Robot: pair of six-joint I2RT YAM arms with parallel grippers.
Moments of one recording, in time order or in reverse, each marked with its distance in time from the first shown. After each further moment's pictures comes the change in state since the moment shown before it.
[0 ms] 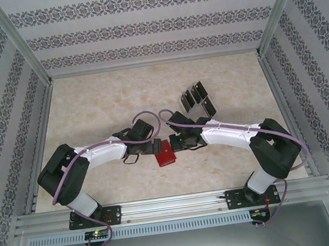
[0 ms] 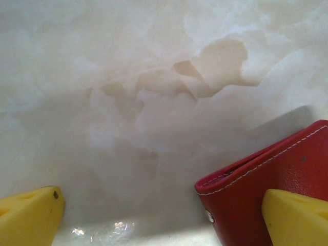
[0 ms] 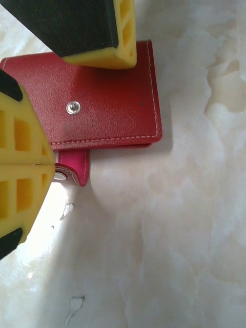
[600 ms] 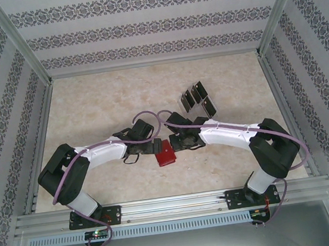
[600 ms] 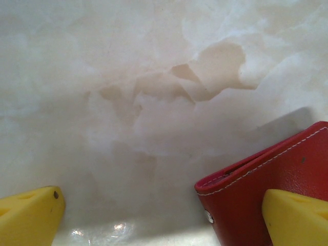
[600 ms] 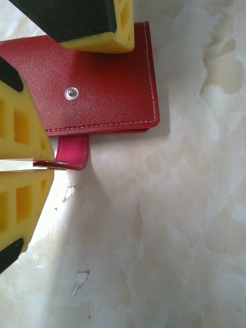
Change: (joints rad) left arm 0.000 0.004 0.001 0.009 0.000 0.000; right arm 0.016 0.013 0.036 -0.068 0.091 0.005
